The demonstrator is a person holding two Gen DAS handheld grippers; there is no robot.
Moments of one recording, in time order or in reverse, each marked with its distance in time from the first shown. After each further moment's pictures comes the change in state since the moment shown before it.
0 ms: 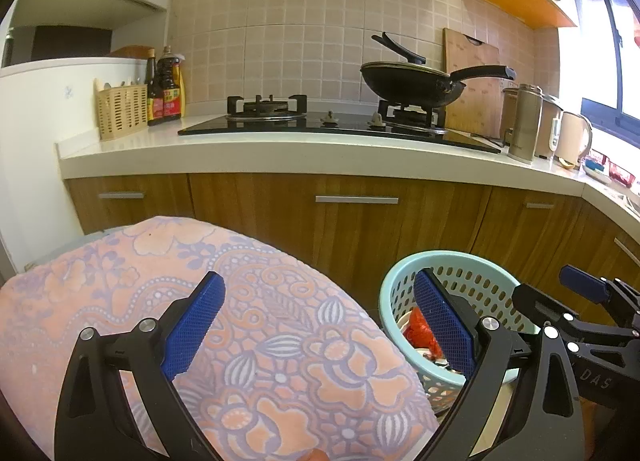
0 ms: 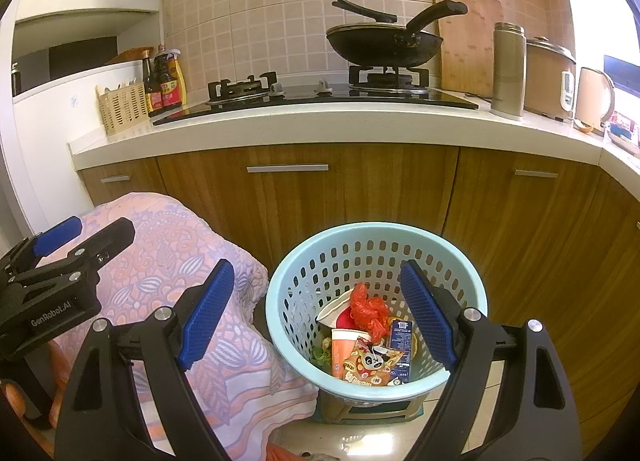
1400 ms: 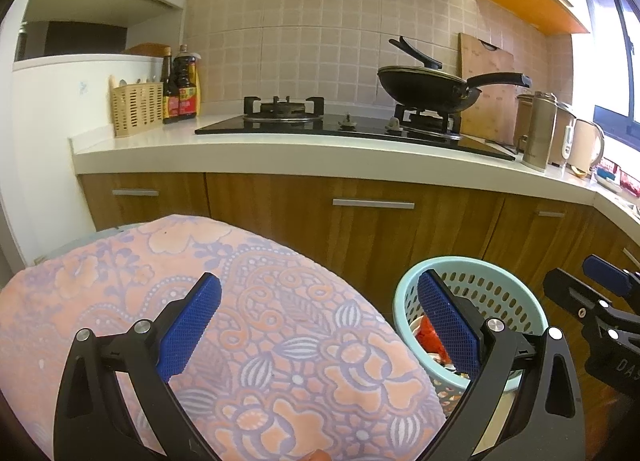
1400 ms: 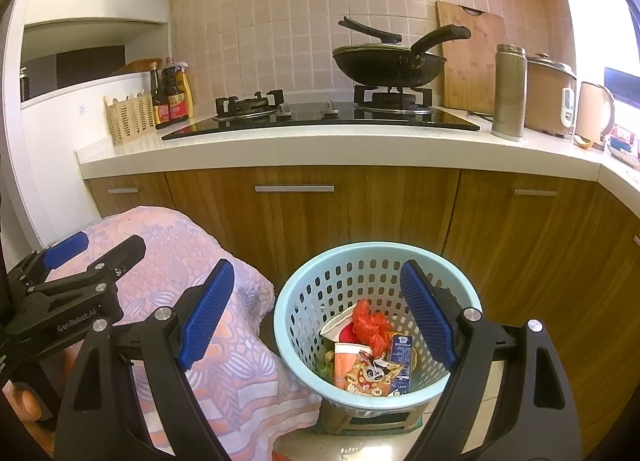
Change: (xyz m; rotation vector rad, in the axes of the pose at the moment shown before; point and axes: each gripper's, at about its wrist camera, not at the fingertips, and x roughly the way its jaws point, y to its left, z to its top) left arm -0.003 0.004 0.002 -0.030 -0.005 0.057; right arm -0.015 0.006 0.012 -0.014 -0.054 0.009
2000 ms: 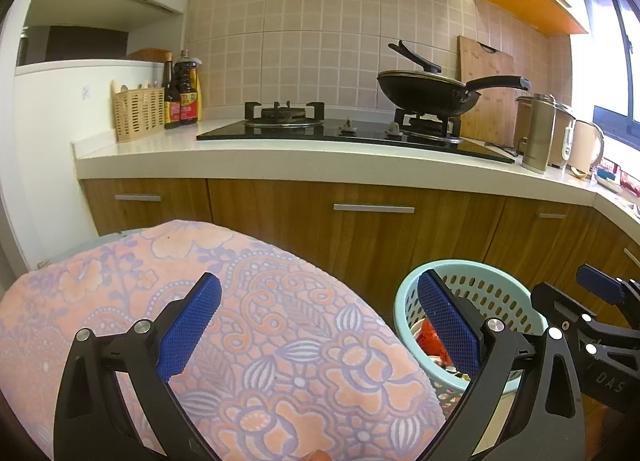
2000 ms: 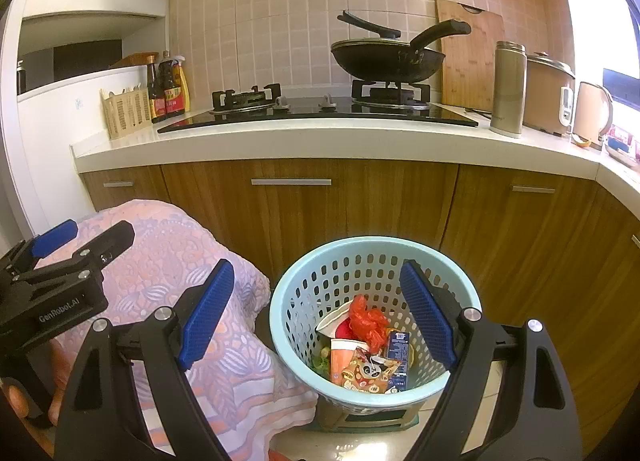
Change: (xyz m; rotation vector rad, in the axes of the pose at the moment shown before) left arm -0.004 -0.001 0.002 0.005 -0.017 0.007; right arm 0.006 0.003 -0.005 -0.008 0.016 -0.017
